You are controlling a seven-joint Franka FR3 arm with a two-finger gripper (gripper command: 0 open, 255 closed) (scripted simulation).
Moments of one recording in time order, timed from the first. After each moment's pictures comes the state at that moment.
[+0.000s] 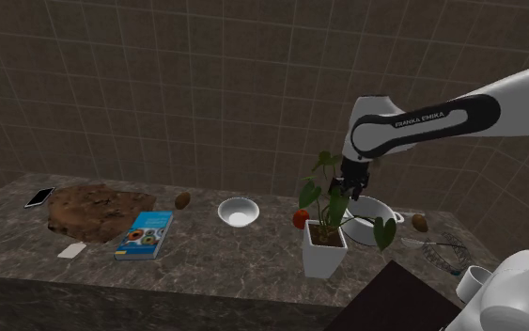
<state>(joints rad) -0.06 -0.31 -0.10 -2.47 -0.01 2.09 0.00</state>
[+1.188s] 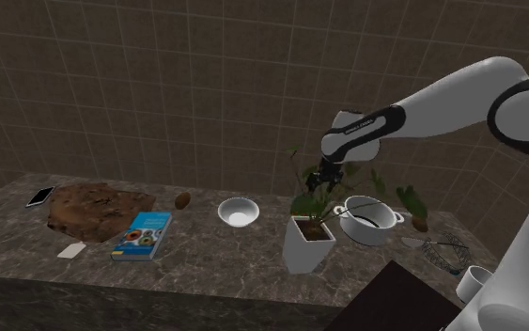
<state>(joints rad) -0.08 0.13 -0.16 -2.21 0.12 2.42 -0.09</state>
